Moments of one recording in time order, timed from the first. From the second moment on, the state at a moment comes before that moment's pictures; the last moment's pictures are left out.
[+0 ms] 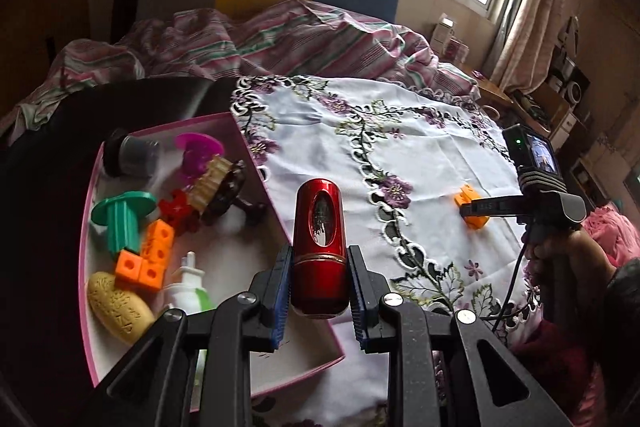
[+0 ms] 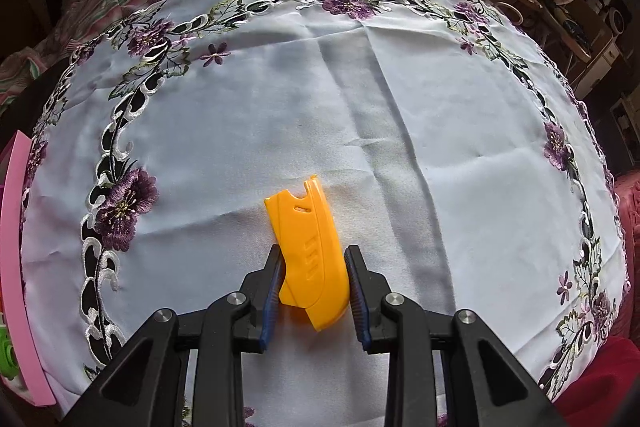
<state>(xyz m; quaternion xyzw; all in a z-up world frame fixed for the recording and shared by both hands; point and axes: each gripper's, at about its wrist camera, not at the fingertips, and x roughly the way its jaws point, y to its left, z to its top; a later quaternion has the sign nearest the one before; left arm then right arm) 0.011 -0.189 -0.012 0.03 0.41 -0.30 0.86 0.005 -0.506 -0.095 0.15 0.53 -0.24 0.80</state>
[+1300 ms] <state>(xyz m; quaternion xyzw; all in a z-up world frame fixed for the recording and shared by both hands) 0.042 -0.109 -0.026 -0.16 0.50 -0.31 0.79 0.006 -0.501 -0.090 0.14 0.54 -0.23 0.80</state>
